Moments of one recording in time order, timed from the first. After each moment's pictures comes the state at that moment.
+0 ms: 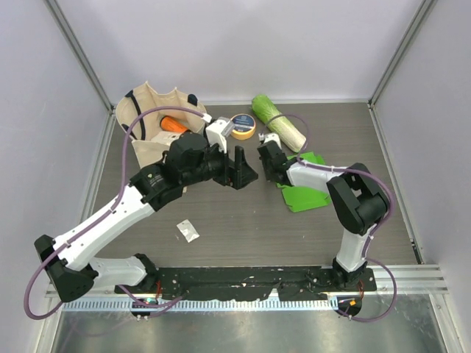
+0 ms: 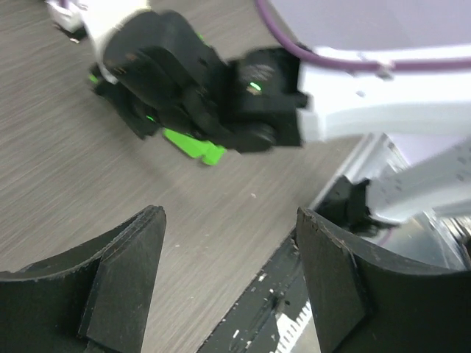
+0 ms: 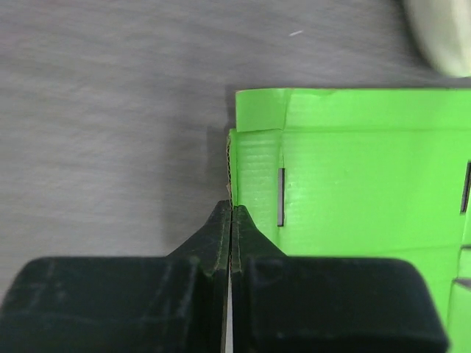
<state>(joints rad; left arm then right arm) -0.84 1.21 1.29 -0.44 0.19 -0.46 0.55 1.83 1.09 -0.13 0.36 0.20</state>
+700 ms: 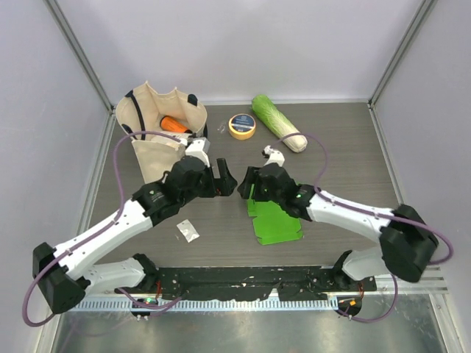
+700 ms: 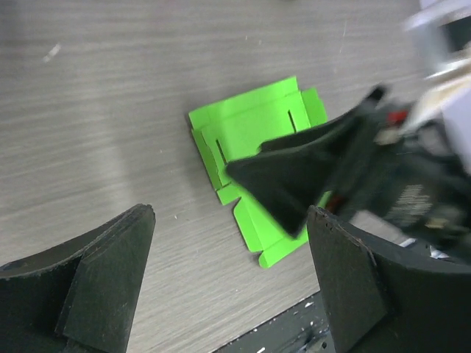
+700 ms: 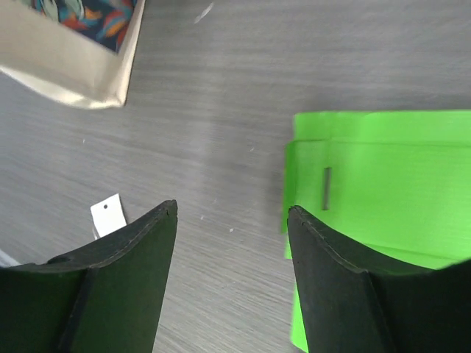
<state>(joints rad) -0.82 1.07 0.98 -0.42 -0.21 -0.66 0.83 1.41 0.81 -0.02 0.17 0.76</state>
